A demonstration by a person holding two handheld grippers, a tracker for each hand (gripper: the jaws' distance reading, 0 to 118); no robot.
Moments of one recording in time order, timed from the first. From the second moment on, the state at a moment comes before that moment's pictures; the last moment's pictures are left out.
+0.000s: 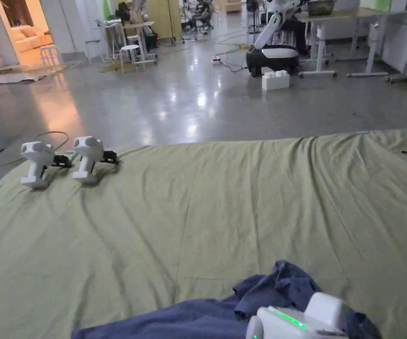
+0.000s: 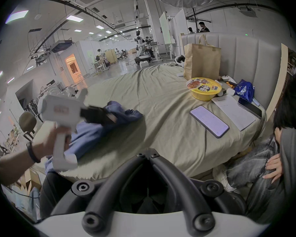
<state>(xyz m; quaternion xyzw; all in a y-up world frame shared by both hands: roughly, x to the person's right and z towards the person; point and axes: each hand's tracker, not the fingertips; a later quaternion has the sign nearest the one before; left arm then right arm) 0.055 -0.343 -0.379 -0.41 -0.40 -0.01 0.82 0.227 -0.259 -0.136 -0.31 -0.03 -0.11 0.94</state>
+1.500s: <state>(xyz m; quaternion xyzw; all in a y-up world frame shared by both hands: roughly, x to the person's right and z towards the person) -0.250 -0.143 -0.110 -0.11 0.01 0.01 0.99 0.168 -0.165 -0.142 -0.12 0.07 -0.05 0.99</state>
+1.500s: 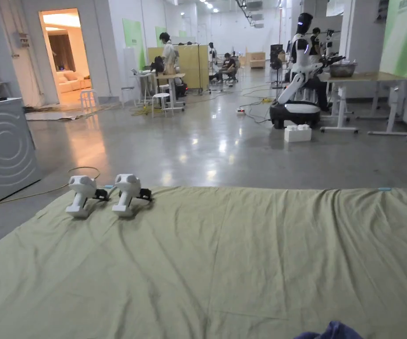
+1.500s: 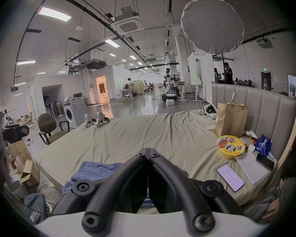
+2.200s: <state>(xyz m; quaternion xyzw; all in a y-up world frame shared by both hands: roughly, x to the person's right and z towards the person) -0.316 -0.382 -0.413 -0.46 0.04 0.06 0.89 0.198 -0.232 -0.162 -0.26 0.02 -0.05 0.96</state>
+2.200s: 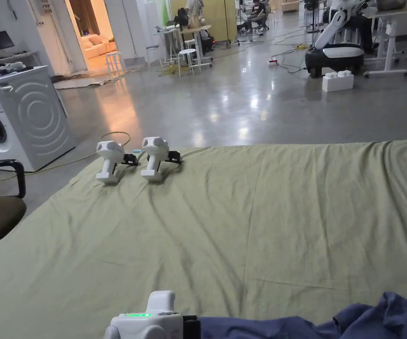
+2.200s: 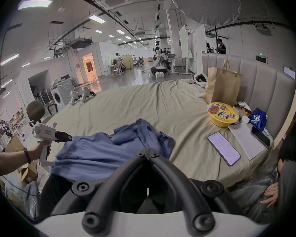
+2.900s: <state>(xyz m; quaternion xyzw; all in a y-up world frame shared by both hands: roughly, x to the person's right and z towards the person) -0.286 -0.390 -0.439 -0.52 0.04 -0.03 0.85 0.200 -0.261 -0.367 -0.37 0.12 -0.10 0.92</state>
